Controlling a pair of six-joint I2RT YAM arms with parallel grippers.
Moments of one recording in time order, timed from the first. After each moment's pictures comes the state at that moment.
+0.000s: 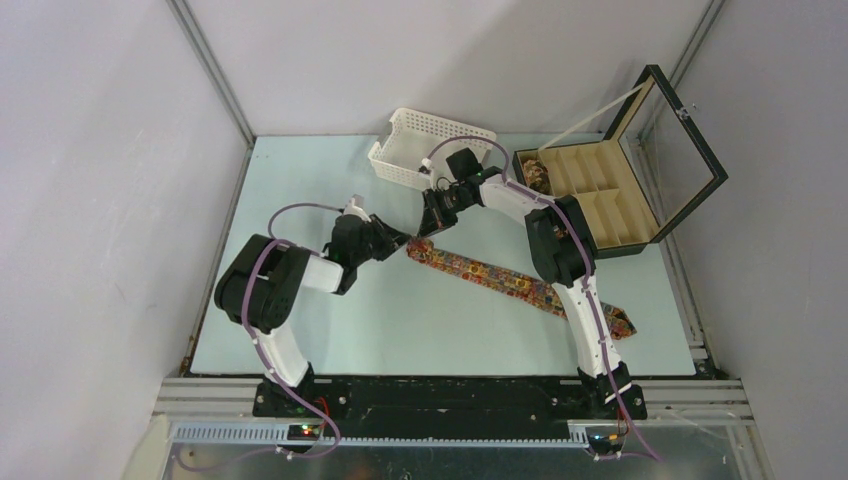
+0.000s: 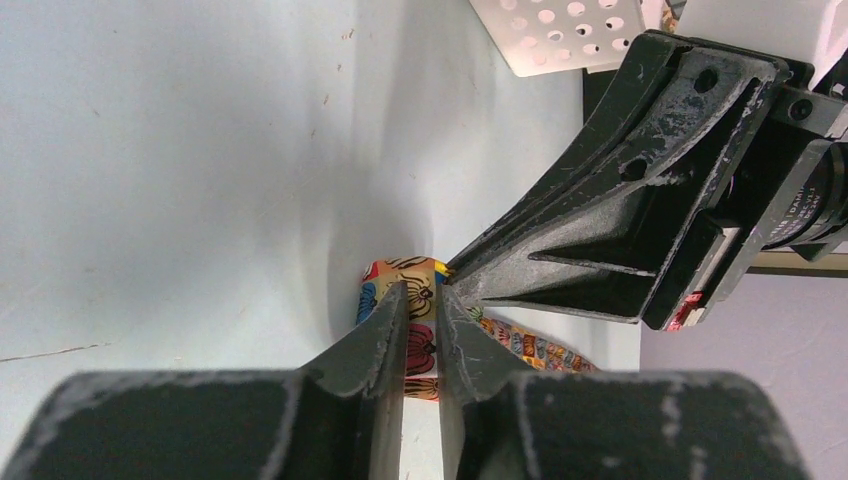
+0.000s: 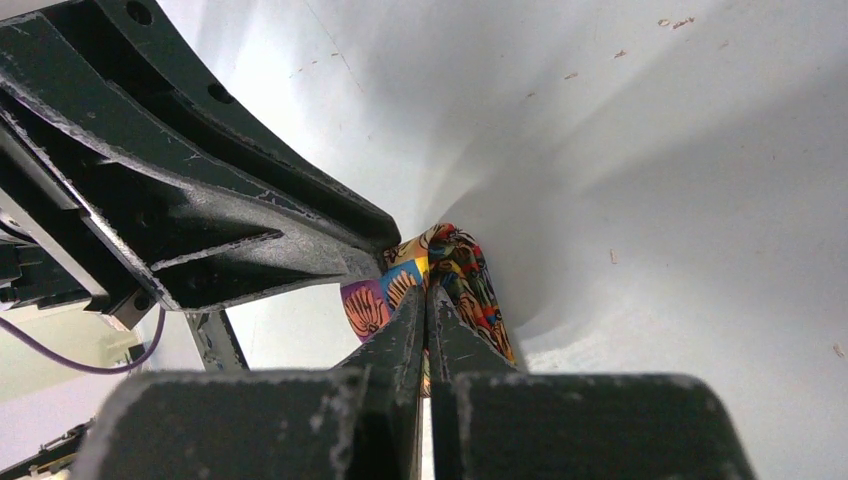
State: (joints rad) left arm -0.34 1.78 0.60 0.75 0.25 -0.96; right arm 0.51 2.39 1.88 -0.52 -0.83 0.17
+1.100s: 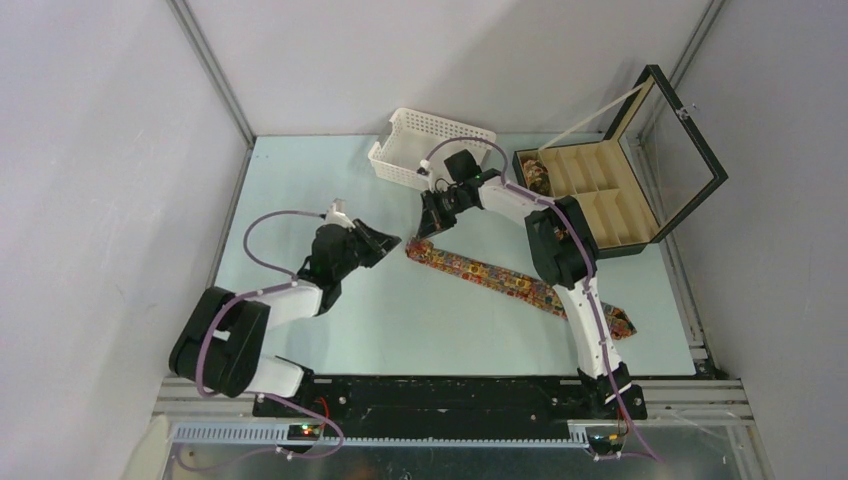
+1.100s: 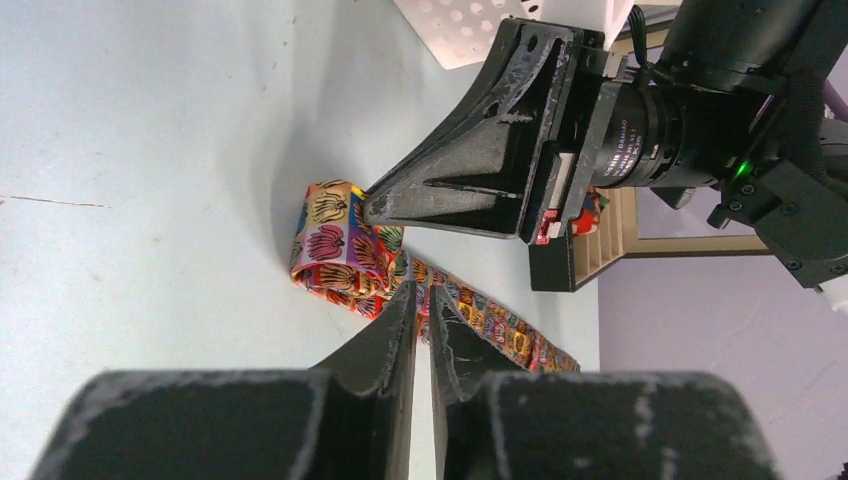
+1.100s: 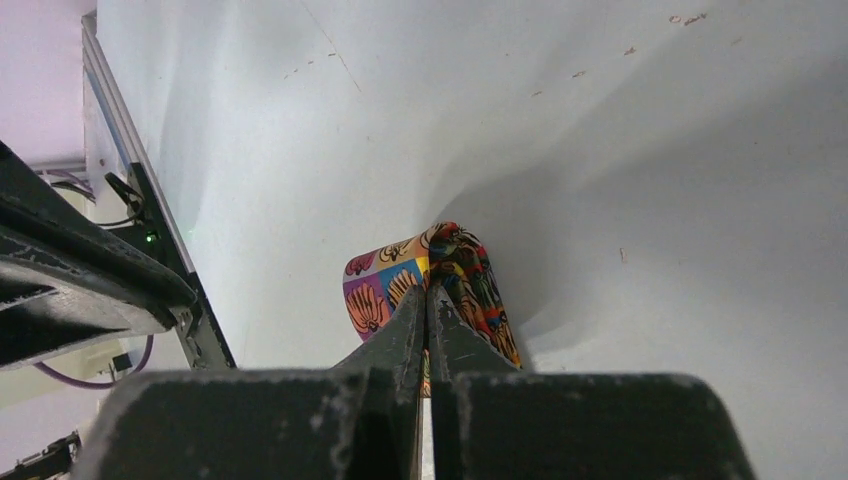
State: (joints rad) left arm -0.35 1.40 0.45 0.59 0.20 -0.98; right arm 0.52 2.37 1.85 -0.49 -0.80 0.18
